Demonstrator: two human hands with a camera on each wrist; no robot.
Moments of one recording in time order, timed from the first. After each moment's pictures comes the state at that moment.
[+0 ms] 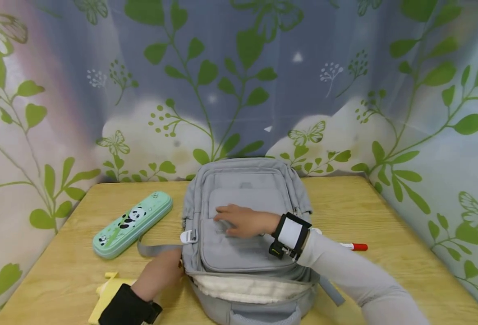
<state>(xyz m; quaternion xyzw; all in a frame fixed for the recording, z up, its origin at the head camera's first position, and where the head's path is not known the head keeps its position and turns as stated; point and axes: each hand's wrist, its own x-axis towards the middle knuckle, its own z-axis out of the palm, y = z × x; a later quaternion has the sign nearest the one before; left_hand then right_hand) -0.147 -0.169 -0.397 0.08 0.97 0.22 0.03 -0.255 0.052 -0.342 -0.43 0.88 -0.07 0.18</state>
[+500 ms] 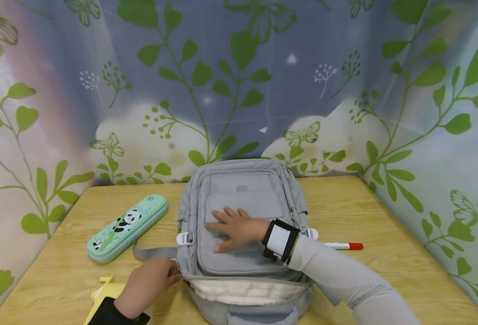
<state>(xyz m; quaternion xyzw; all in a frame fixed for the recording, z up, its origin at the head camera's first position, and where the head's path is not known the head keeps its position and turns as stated) -0.127 -0.167 -0.383 0.04 0.98 0.18 0.08 -0.249 0.046 -0.360 -0.40 0.90 0.01 0.17</state>
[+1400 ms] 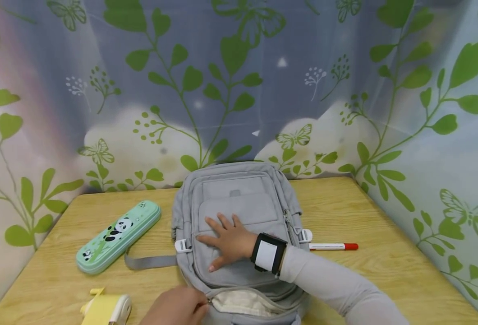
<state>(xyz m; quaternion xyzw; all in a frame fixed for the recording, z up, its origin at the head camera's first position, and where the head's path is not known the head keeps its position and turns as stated) -0.101 -0.117 -0.361 0.20 0.93 0.23 0.18 -0.235 0.039 -0.376 -0.37 0.92 0.09 0.12</state>
